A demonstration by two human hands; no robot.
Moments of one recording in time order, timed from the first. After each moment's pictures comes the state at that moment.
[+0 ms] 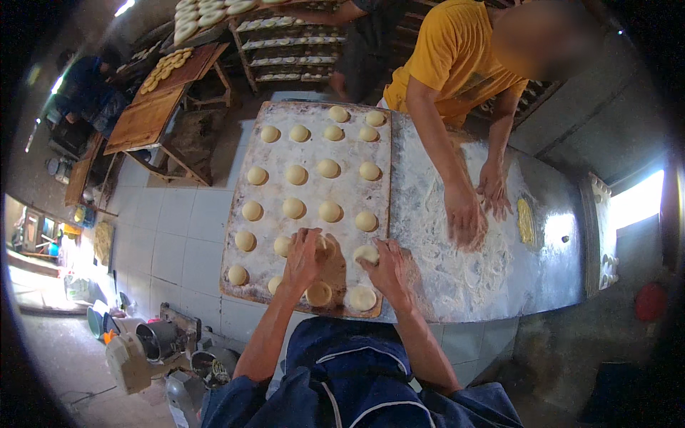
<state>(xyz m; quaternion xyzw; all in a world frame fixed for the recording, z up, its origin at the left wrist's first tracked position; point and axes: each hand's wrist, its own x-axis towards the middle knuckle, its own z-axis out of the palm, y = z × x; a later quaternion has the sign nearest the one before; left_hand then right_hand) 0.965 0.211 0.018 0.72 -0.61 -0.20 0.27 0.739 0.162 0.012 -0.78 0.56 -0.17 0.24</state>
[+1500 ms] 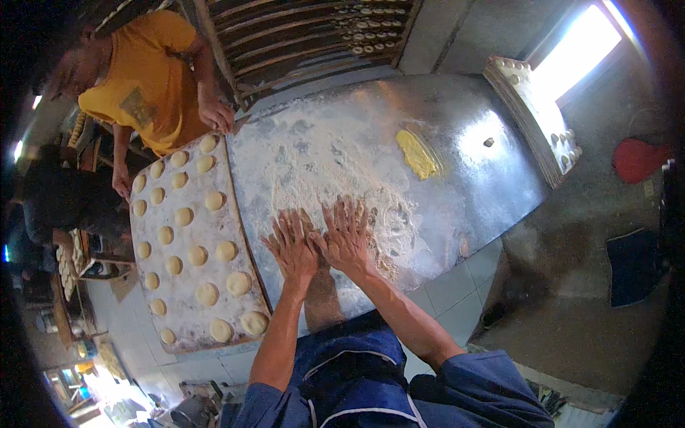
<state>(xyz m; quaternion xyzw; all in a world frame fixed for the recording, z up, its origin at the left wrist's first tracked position) 0.668 0.107 -0.028 0.68 -0.72 0.01 0.17 0.530 0.101 -0.020 -0.75 0.63 -0.20 0.02</state>
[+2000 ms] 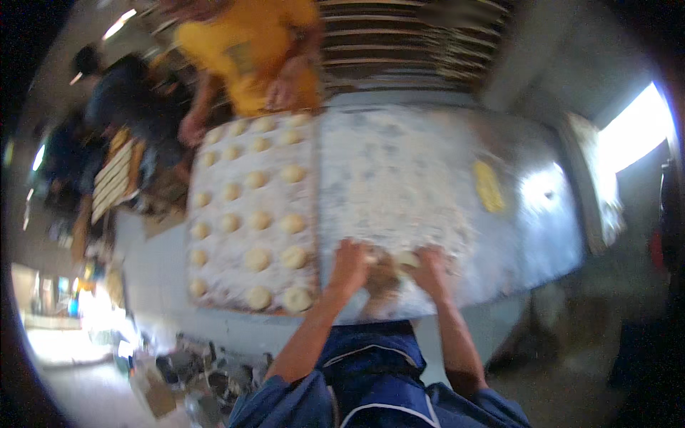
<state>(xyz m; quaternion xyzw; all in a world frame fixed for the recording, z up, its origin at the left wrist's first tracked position) 0.704 0.148 -0.023 0.62 -0.75 -0.19 0.13 0.467 0.144 -0.014 -0.75 0.62 -0.14 0.20</state>
